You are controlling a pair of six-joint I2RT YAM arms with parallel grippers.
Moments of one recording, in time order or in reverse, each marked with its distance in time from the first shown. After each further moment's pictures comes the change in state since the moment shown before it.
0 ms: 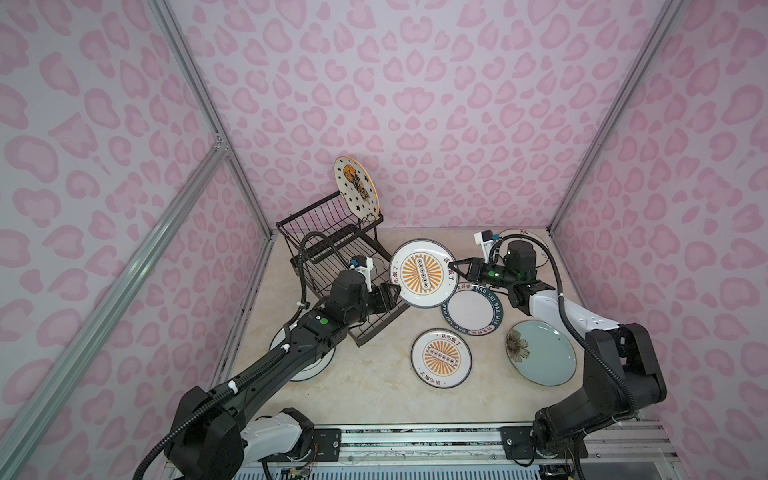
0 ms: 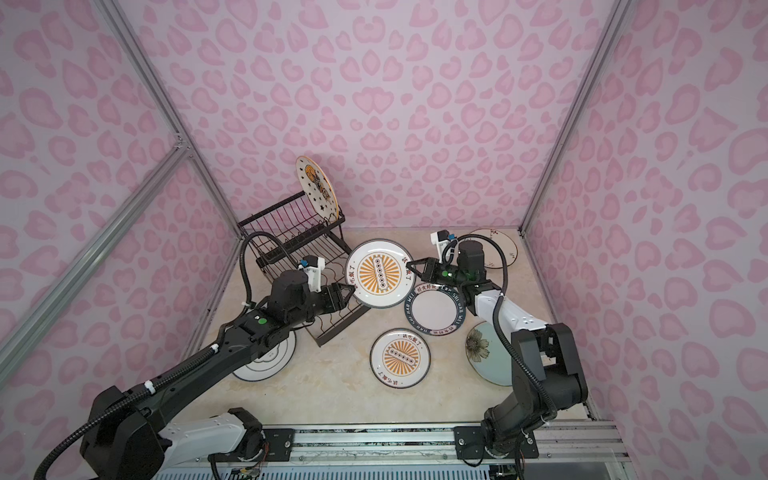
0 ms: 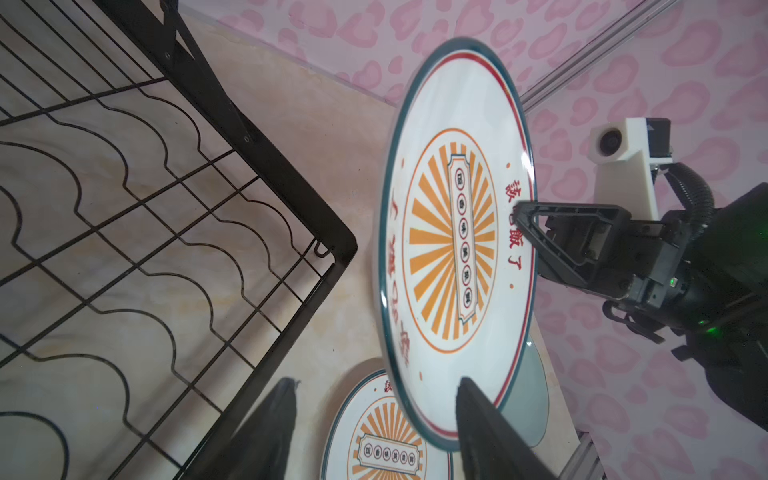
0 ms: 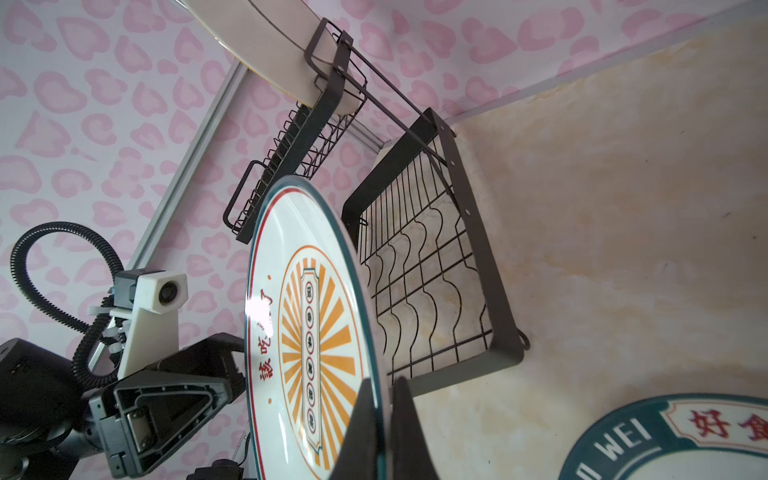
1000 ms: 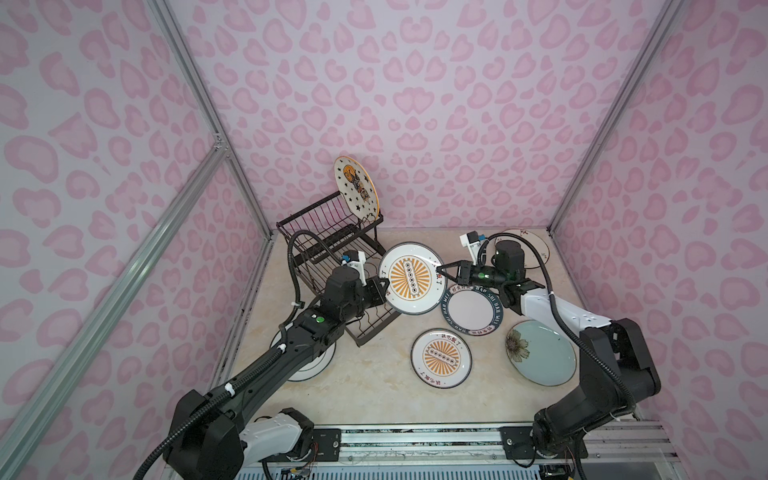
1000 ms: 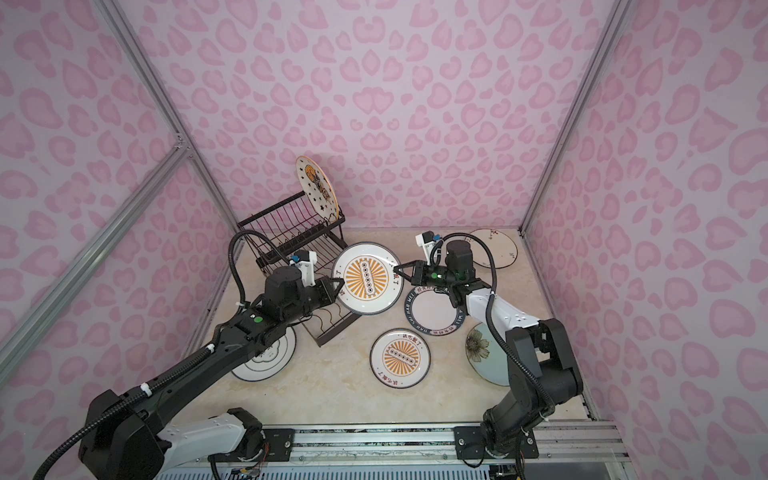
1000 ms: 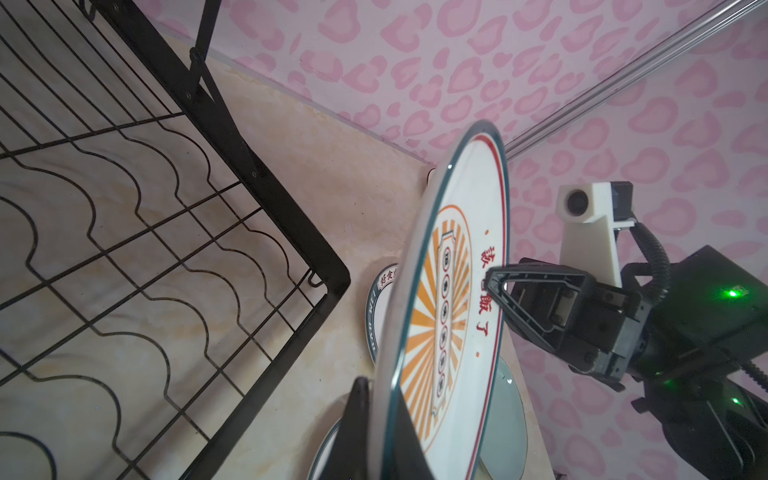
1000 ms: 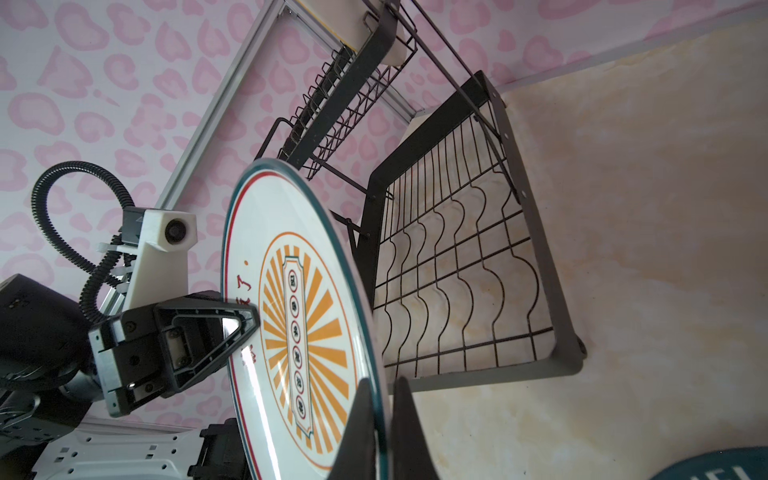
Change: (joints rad) left arm 0.024 -0.013 0.011 0.039 -0.010 -0.064; right arm 0.076 0.030 0.031 0.001 -0.047 -0.034
